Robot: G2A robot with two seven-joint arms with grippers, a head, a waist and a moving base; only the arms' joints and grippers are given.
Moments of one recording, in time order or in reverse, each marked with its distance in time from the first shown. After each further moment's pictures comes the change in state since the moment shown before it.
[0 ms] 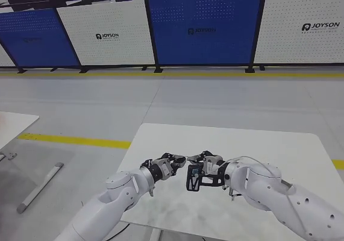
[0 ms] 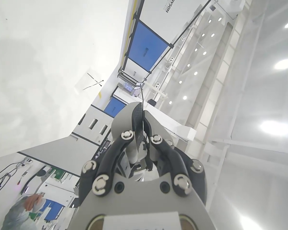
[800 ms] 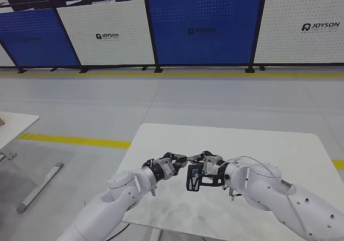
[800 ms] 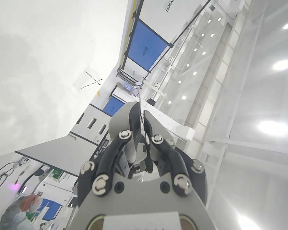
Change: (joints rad) left arm -0.012 -0.016 0.011 0.004 0.003 0.002 0.004; right arm 0.000 0.000 0.000 0.000 0.000 0.000 0.000
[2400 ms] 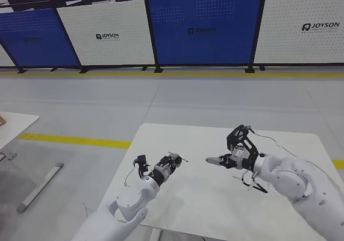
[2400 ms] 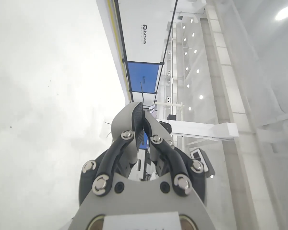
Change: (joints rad) left arm 0.057 -0.027 0.097 0.036 0.633 -0.311 0.138; right arm -0.162 0.039 0.330 0.229 1.145 0.000 0.268
